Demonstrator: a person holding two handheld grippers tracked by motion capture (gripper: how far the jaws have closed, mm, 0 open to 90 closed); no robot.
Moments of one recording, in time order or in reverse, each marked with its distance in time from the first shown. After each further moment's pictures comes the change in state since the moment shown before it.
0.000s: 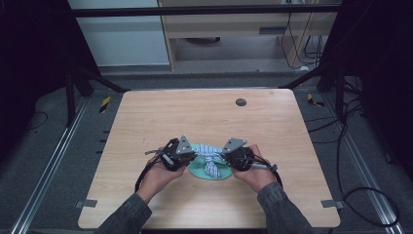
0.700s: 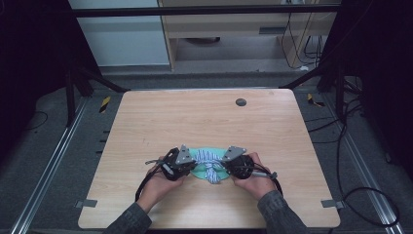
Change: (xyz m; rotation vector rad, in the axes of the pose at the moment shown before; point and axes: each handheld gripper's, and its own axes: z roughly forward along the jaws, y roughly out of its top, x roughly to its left) left arm -0.018 -0.022 0.006 -0.002 -0.018 -0.010; right arm 0.016 -0.017 0.005 0.010 0.019 0.006
